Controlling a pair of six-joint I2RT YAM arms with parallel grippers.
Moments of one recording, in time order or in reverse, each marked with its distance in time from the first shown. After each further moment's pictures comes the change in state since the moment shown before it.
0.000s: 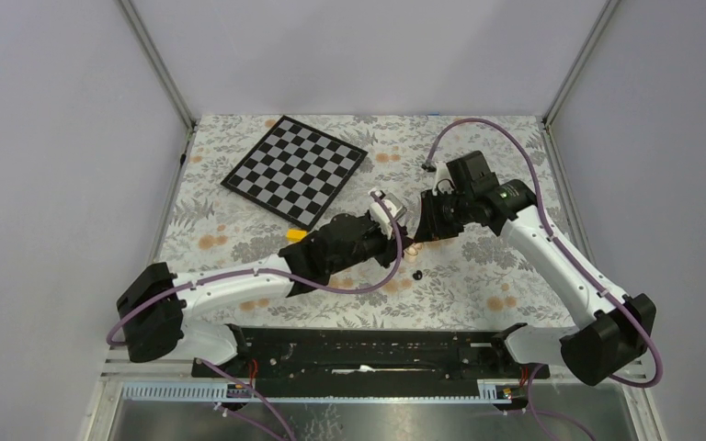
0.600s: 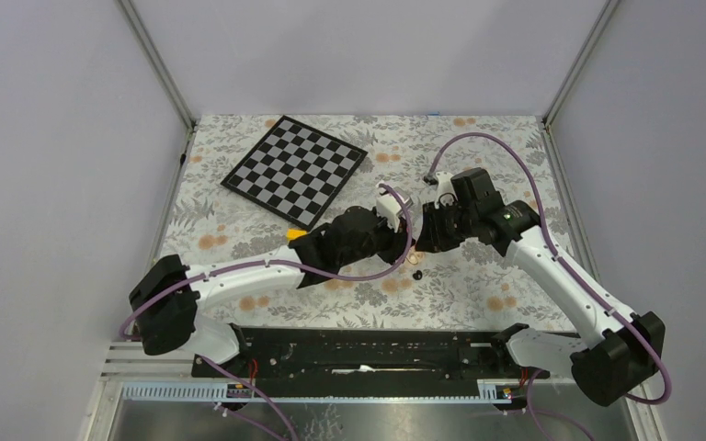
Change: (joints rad) left arm 0.023 0.075 0.077 -0.099 0.009 -0.098; right arm 0.012 -0.118 -0.182 0.149 0.000 -0.035
